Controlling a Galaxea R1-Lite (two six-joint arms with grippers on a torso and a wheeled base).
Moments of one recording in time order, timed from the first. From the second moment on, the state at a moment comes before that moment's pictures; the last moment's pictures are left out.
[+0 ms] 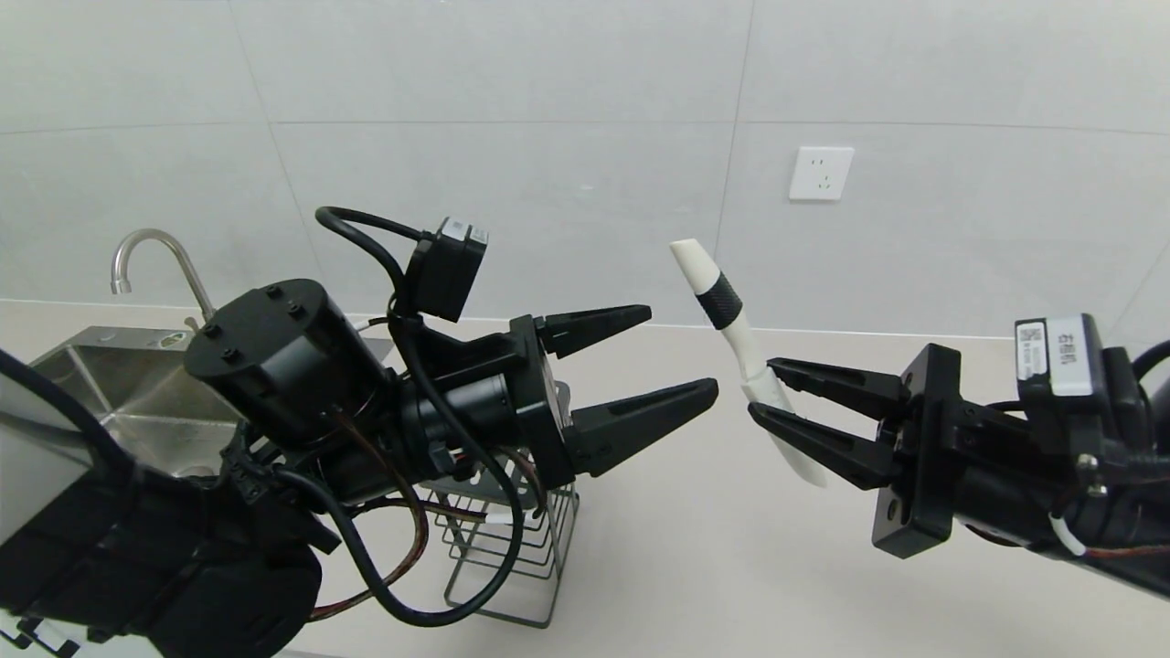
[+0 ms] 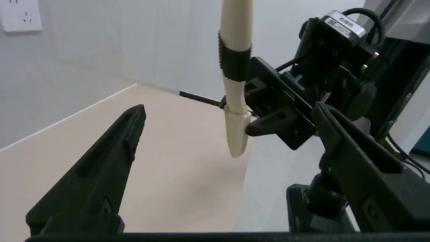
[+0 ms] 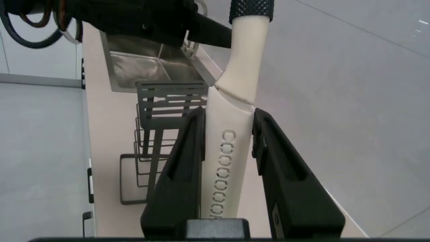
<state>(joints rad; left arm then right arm) -0.72 1.82 -0.66 -1.45 -0.64 -0.32 0.58 1.54 -0.35 -1.25 0.50 -0.32</state>
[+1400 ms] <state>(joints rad) -0.73 1.96 -0.90 -1.57 -0.62 -0.41 0.65 1.59 -0.44 -1.25 0.50 -0.31</state>
